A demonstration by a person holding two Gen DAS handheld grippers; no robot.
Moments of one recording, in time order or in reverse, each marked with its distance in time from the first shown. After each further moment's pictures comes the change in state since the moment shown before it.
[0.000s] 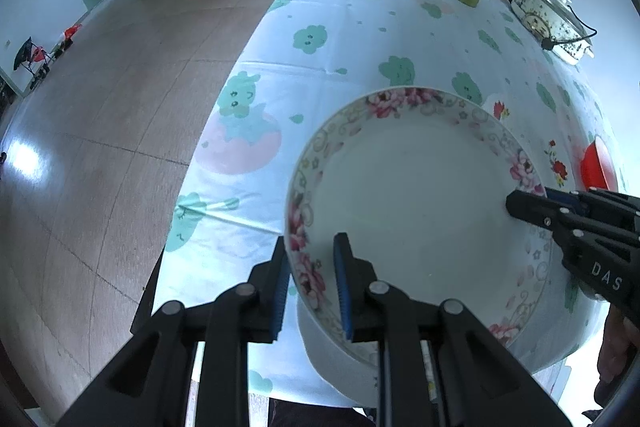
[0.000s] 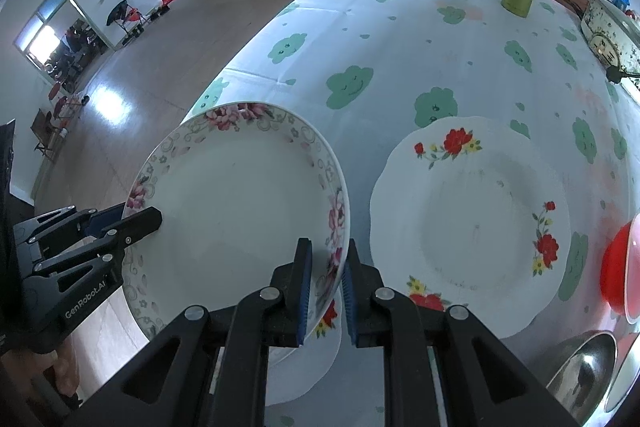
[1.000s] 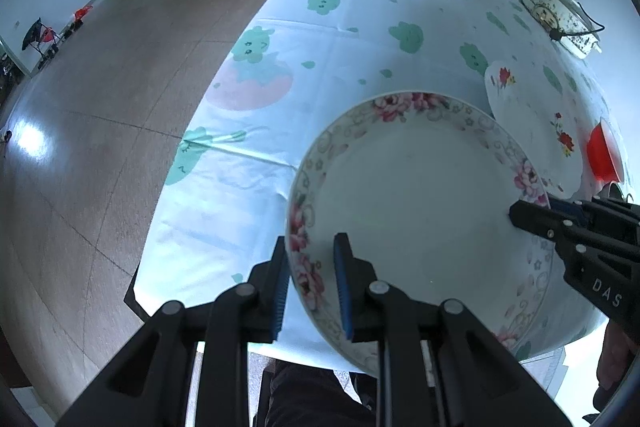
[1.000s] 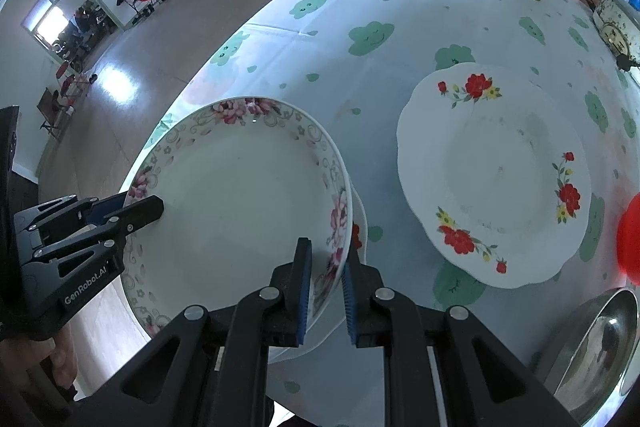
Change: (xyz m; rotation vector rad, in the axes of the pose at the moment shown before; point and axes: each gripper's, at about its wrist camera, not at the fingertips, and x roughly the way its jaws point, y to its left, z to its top) left arm 0.002 0.000 -0.047 -0.050 0.034 0.020; right arm 0.010 0.011 -0.039 -0.048 0.051 0.019
